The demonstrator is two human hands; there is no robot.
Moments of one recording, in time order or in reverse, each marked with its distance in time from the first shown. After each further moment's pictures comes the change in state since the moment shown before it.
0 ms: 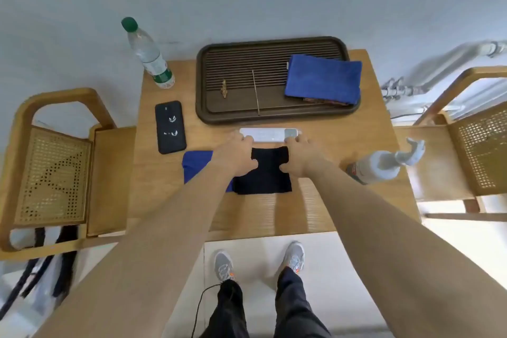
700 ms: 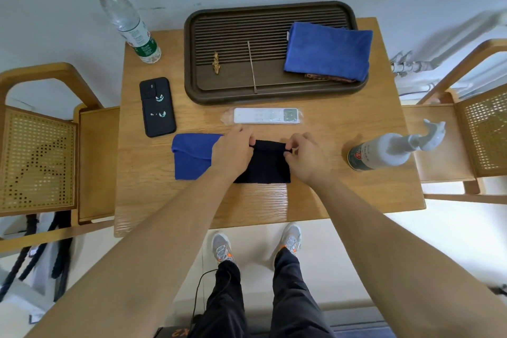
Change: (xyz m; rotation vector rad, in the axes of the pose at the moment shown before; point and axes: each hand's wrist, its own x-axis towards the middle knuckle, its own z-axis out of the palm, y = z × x) left_hand -0.009 0.009 0.032 -0.173 0.247 -0.014; right_hand -0.009 0.023 0.052 0.448 0.305 -0.033
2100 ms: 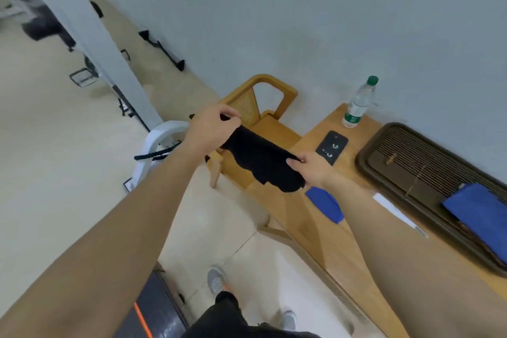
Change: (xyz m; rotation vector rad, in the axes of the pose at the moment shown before) left_hand -0.338 -0.153 -0.238 -0.579 0.770 -0.725; right_hand -0.112 -0.308 0.060 -0.192 -0.776 -0.579
